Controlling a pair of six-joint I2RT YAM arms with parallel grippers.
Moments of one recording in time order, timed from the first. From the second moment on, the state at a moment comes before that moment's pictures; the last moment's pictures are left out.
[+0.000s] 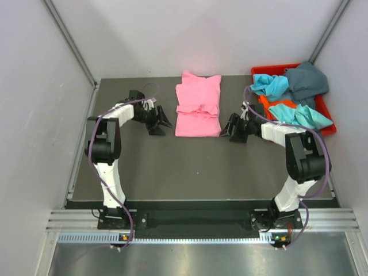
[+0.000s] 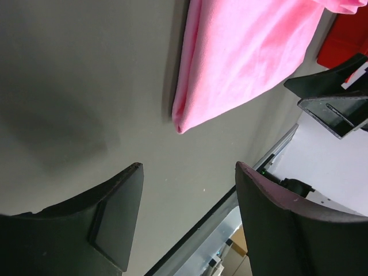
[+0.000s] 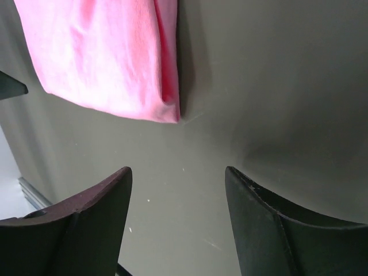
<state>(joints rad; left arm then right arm) -0.09 2.07 1.47 -0.60 0.78 -0.45 0.20 1.74 0.98 -0.16 -0.46 0.54</state>
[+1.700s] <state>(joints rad) -0.16 2.23 1.54 -0.52 0.90 -0.53 0.25 1.91 1.08 -0.04 -0.57 0.65</state>
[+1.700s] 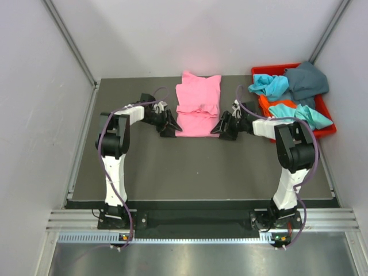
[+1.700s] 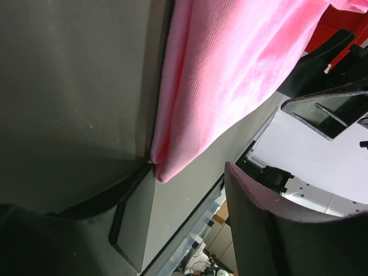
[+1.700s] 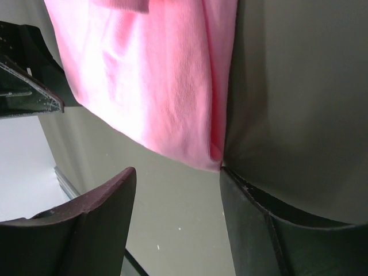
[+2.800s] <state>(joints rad) -0.17 2.29 1.56 -0.49 0.91 -0.56 0.26 1.95 1.07 0.00 -0.52 0.63</state>
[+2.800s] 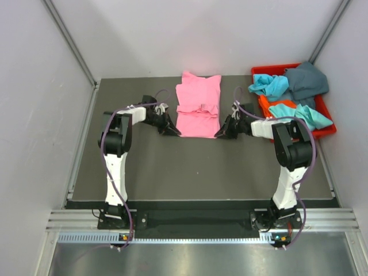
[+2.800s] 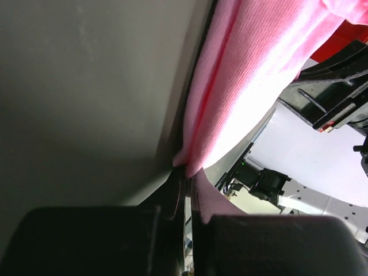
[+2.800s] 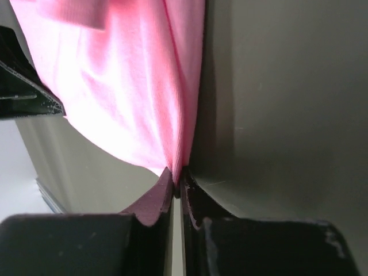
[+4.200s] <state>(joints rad) -0.26 1.65 1.30 -0.56 0.85 -0.45 0.21 1.23 0.89 -0.24 -0.52 0.52</state>
